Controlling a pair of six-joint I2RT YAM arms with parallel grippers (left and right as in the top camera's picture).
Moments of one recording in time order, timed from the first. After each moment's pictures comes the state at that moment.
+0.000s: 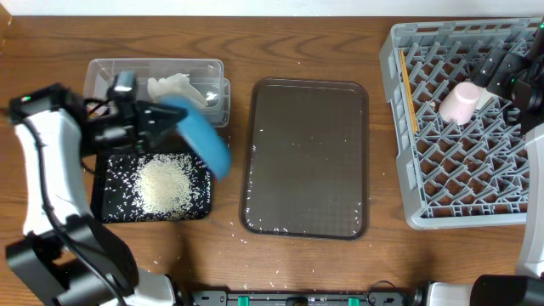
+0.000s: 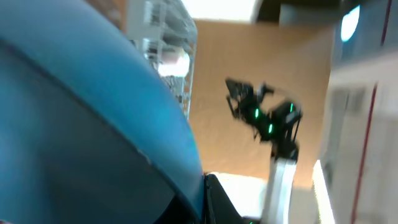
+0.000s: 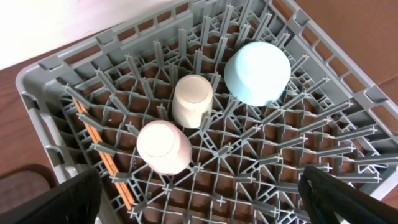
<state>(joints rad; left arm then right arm) 0.36 1.66 1.45 -1.63 1.43 0.27 -0.22 1.53 1.61 -0.89 0.27 0.20</state>
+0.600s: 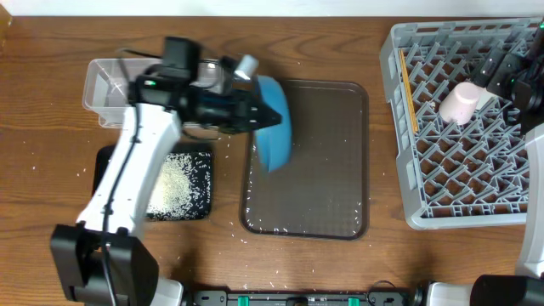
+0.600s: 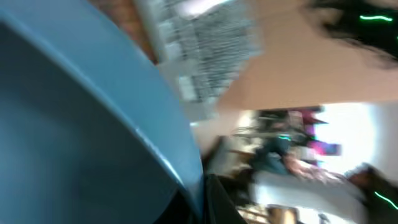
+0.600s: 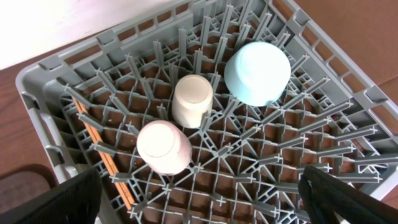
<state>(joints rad) -0.22 1.65 1.45 -0.91 1.01 -0.22 -0.22 1.53 1.61 -0.89 0.27 0.20</state>
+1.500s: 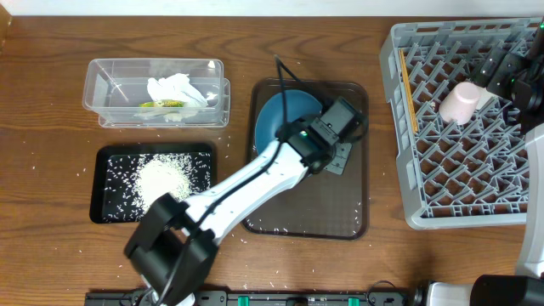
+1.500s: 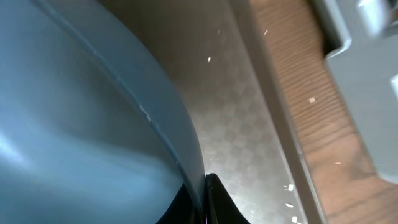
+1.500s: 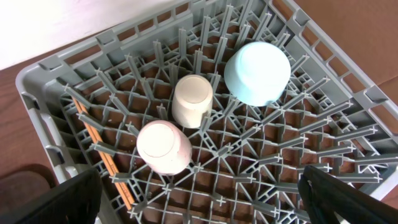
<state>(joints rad) -0.83 1.84 1.45 -0.70 -0.05 -0.41 -0.22 1.53 1.61 -0.89 0.27 0.20</state>
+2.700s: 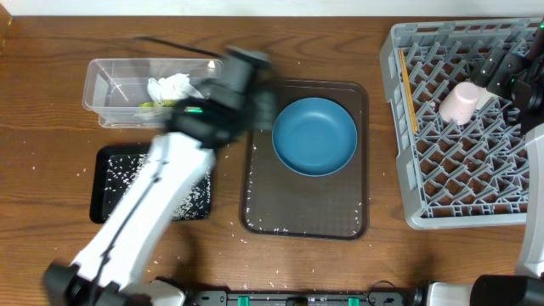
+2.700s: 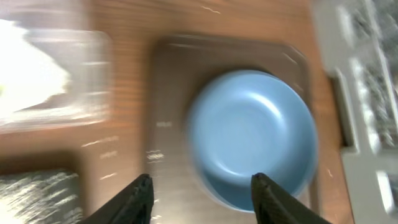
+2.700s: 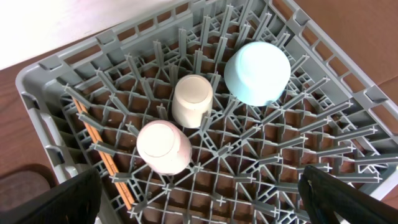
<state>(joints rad) -0.41 1.51 1.46 -0.88 0.01 -0.43 -0.22 1.53 1.61 -0.89 0.26 0.20</state>
